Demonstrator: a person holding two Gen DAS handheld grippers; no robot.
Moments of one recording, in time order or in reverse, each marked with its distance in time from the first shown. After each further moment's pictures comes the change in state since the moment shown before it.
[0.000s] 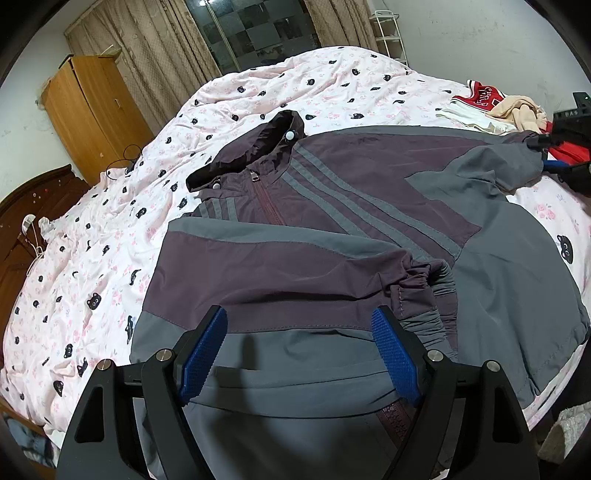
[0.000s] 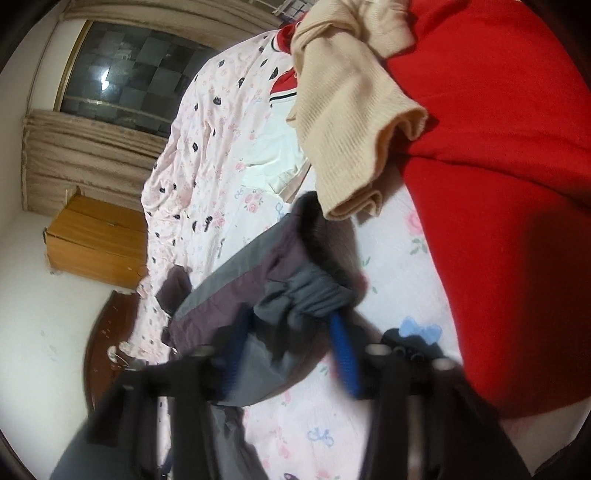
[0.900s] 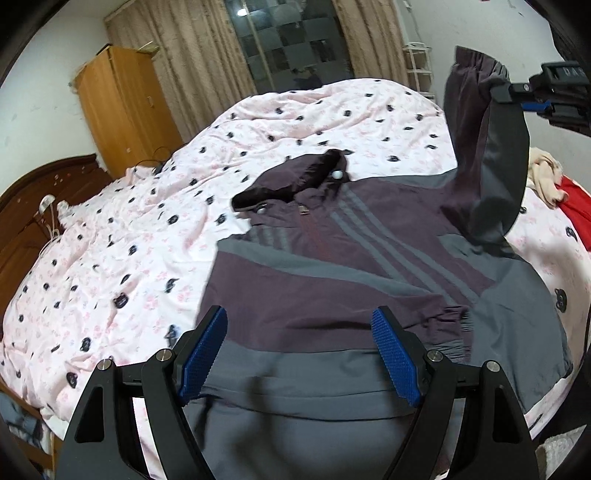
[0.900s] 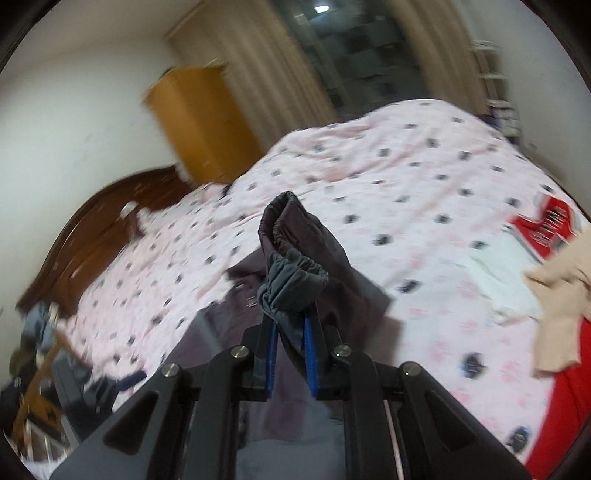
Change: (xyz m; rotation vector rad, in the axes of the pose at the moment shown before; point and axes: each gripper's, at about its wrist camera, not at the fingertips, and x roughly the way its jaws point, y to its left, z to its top) left arm -0.031 0.052 0.011 -0.132 -0.077 0.044; right arm -0.021 0.235 -0.100 -0.866 -0.002 0.111
